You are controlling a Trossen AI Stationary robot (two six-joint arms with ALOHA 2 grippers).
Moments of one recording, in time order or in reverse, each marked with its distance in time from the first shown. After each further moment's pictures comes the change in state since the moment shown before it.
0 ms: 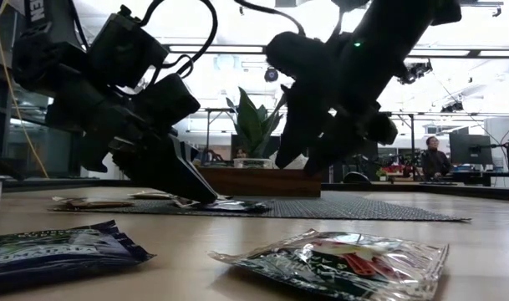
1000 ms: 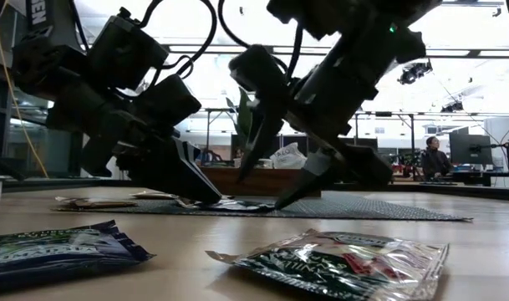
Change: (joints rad) left arm 0.002 0.041 -0.003 0.044 -0.016 0.027; right arm -0.062 0.108 0.001 0.249 -0.206 0.423
